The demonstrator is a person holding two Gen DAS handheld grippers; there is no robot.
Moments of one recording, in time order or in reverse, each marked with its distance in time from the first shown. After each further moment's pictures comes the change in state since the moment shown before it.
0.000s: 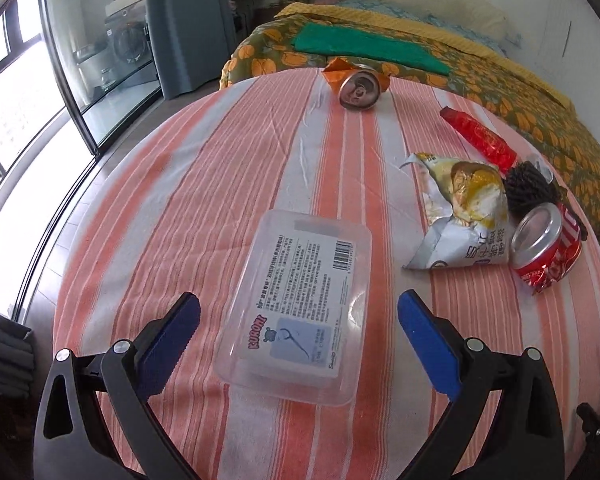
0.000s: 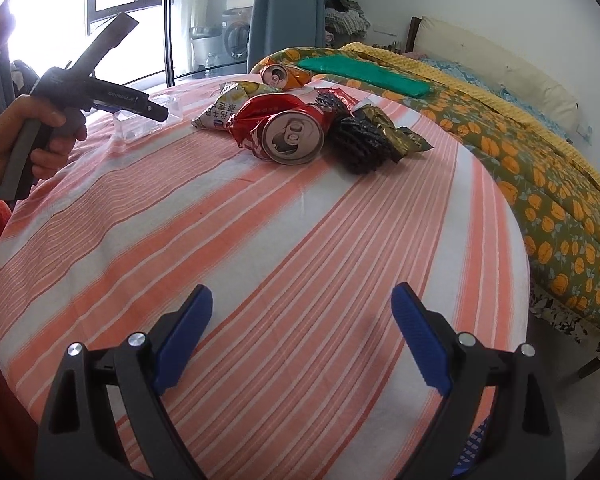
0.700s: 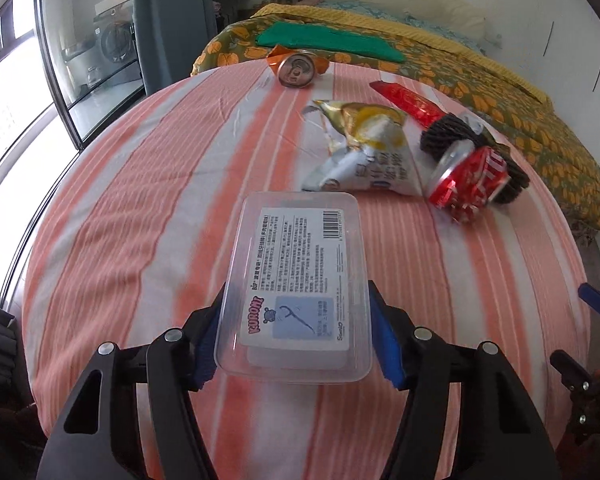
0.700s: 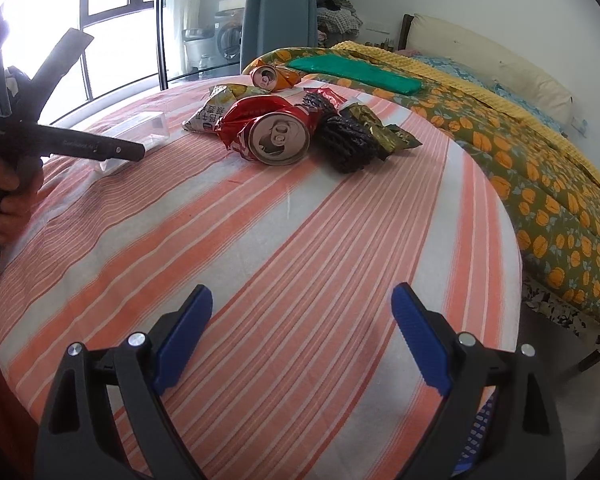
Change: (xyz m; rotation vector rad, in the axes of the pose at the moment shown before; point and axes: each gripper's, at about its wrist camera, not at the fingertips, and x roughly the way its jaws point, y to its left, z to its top) left arm -0.041 -0.056 -0.058 -0.014 -0.016 -0.080; right arm -0.003 -0.007 0.000 0.022 0.000 -0.013
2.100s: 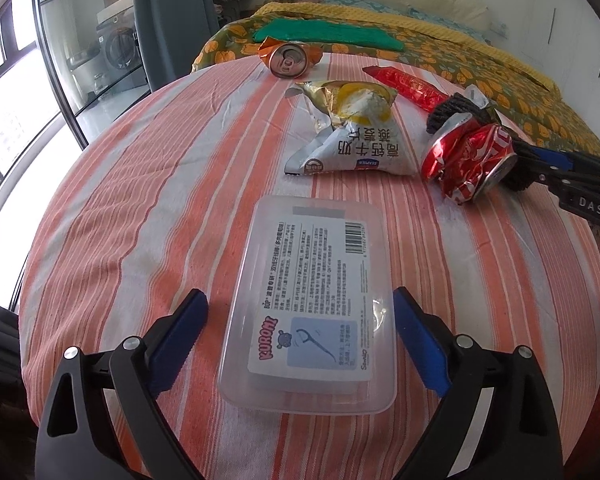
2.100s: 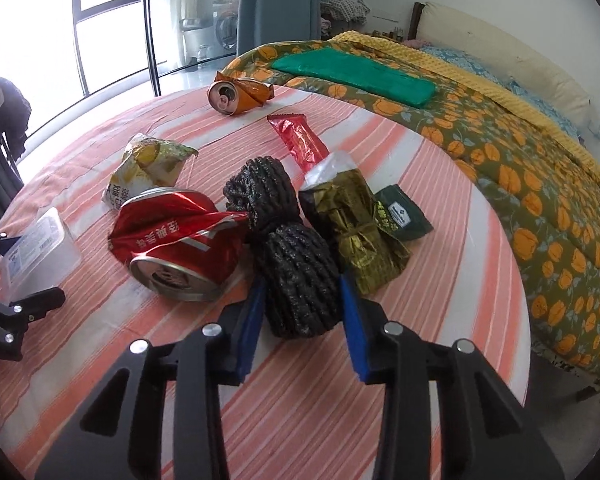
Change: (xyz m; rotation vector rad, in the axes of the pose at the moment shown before) left arm 0.015 -0.016 -0.005 0.025 0.002 0.070; right arm 0.080 -0.055 0.108 0.017 0.060 0.038
